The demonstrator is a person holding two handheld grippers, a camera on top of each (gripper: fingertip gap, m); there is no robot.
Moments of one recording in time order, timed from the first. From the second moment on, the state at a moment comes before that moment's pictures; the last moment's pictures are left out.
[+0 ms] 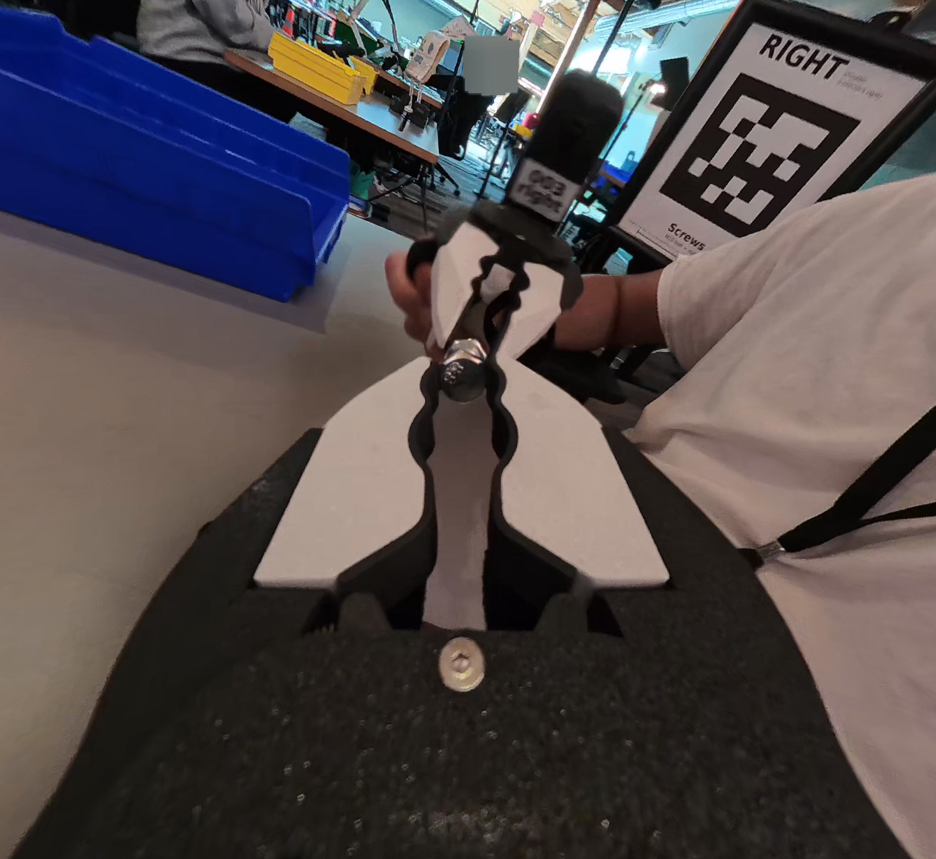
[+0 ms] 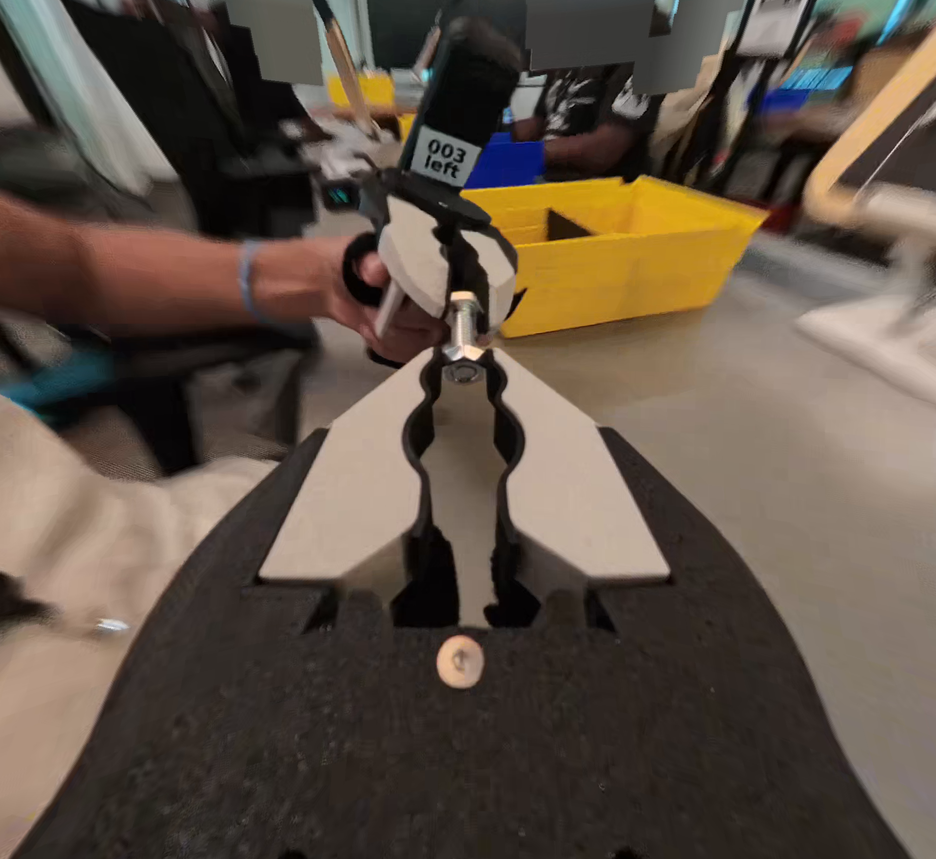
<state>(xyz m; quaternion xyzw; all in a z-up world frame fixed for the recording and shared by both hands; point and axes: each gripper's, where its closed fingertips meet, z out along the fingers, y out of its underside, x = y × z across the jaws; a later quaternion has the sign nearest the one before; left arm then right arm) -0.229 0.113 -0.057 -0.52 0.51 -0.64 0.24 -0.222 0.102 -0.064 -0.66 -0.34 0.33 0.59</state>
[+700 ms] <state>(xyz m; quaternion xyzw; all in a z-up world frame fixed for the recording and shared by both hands) -0.225 0.129 -0.048 -0.55 0.39 -0.72 0.18 -0.216 0.110 -0.061 -0.40 -0.55 -0.31 0.67</state>
